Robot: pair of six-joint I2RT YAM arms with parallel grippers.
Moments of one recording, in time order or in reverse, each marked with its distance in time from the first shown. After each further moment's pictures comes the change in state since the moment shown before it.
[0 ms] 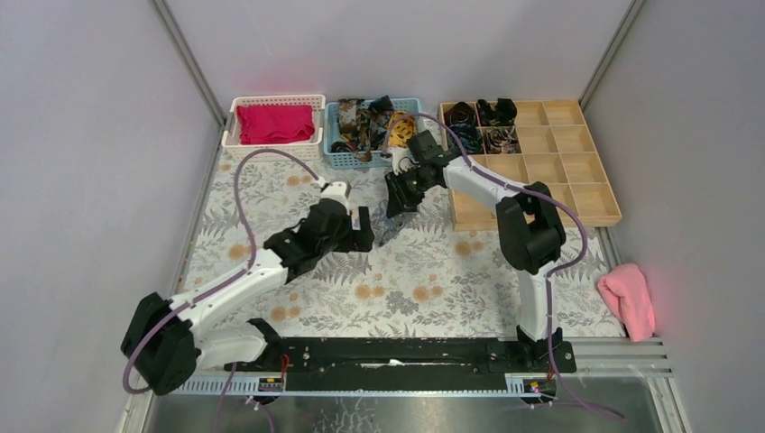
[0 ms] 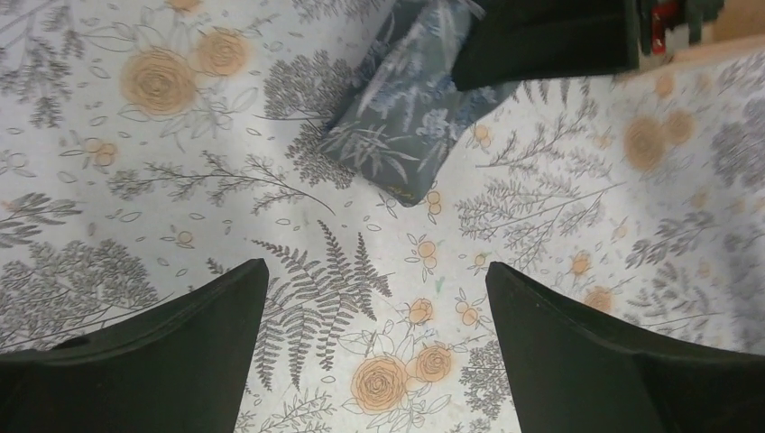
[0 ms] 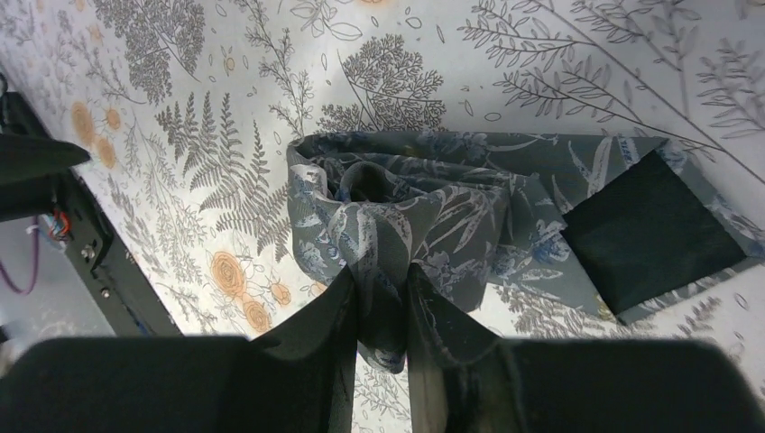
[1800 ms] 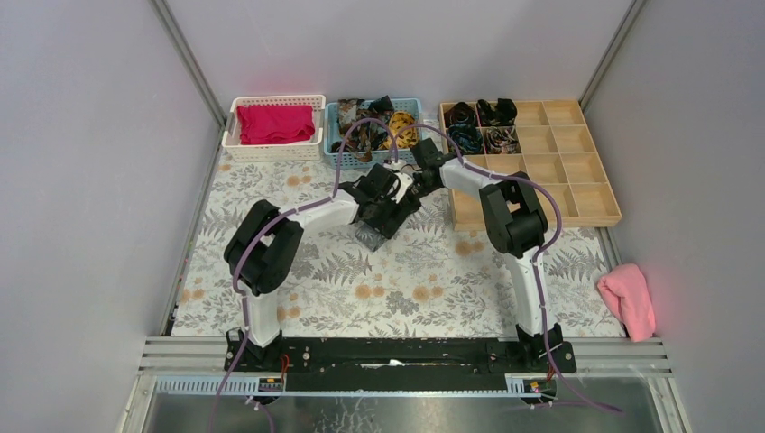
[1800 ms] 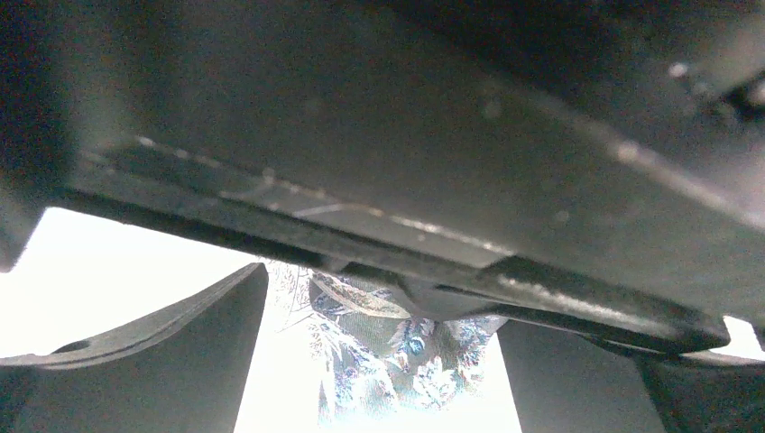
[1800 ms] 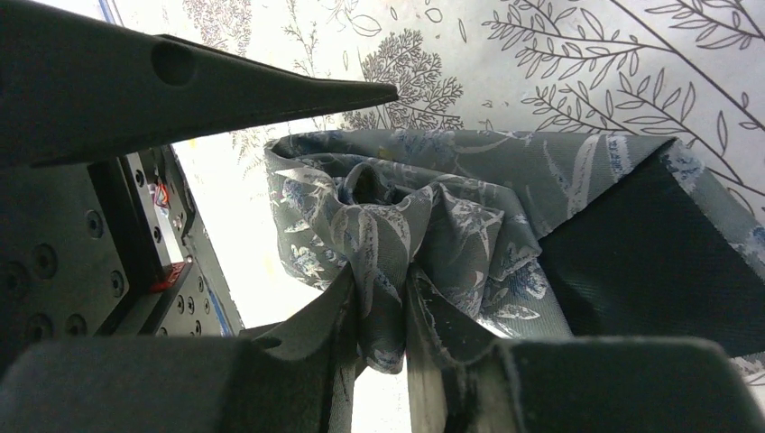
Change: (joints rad) left arm 0.056 0.776 0.524 -0.085 0.147 0.606; right arm -0.074 0.228 0.074 0.021 -0.340 0.021
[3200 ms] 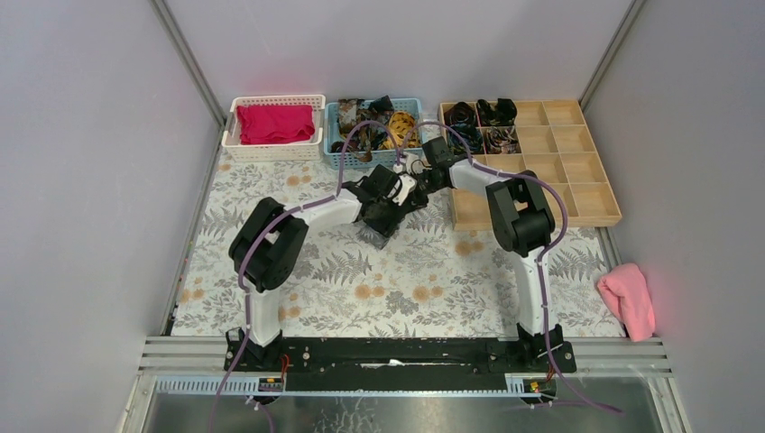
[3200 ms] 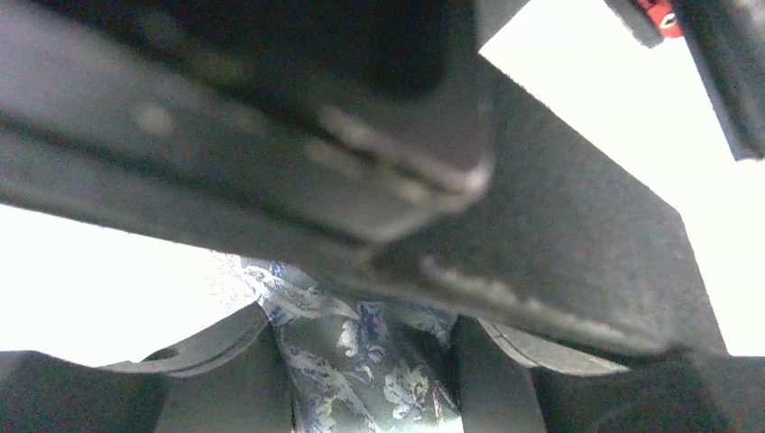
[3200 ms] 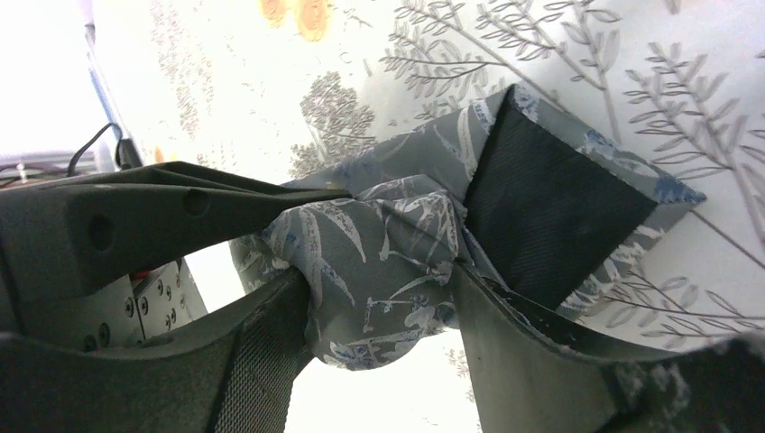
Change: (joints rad) left arm 0.003 0.047 0.018 -0.023 0.095 -0.040; right arm -0.052 -0.015 -0.069 0.136 0.035 0.103
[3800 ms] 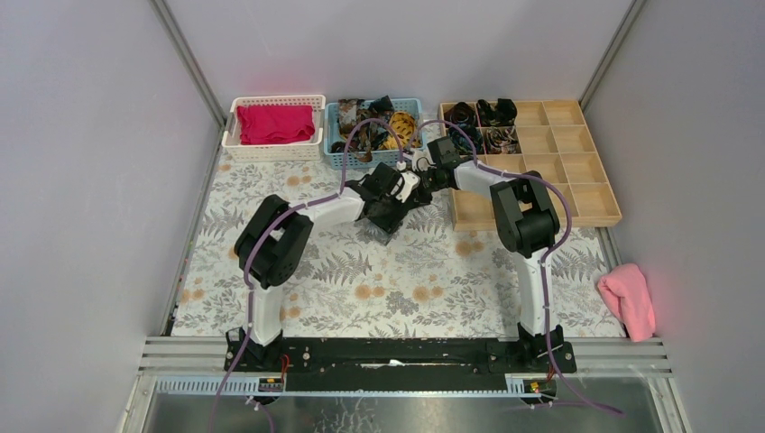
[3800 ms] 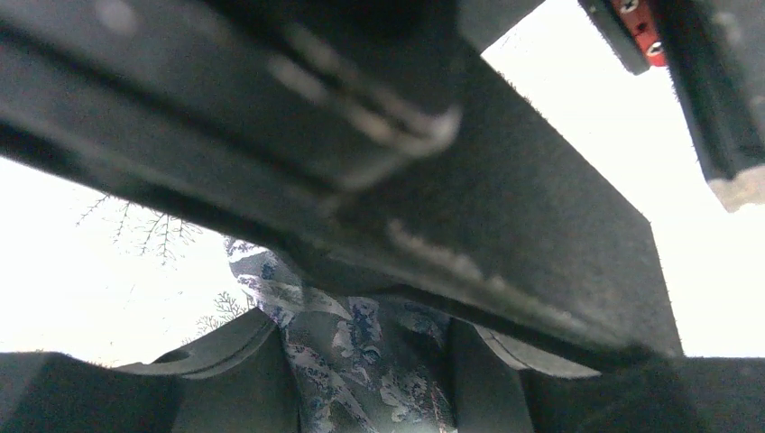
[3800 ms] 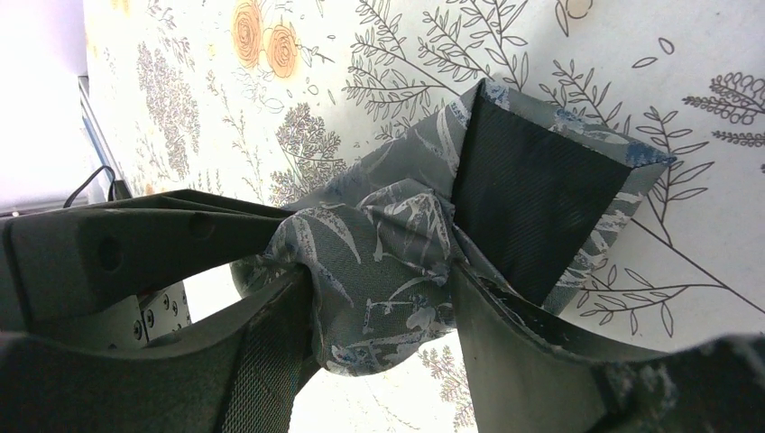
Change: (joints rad) left arm 0.007 0.044 0.037 0.046 0.015 0.013; right arm -0.025 -0.034 -0.056 0.113 0.066 0.082
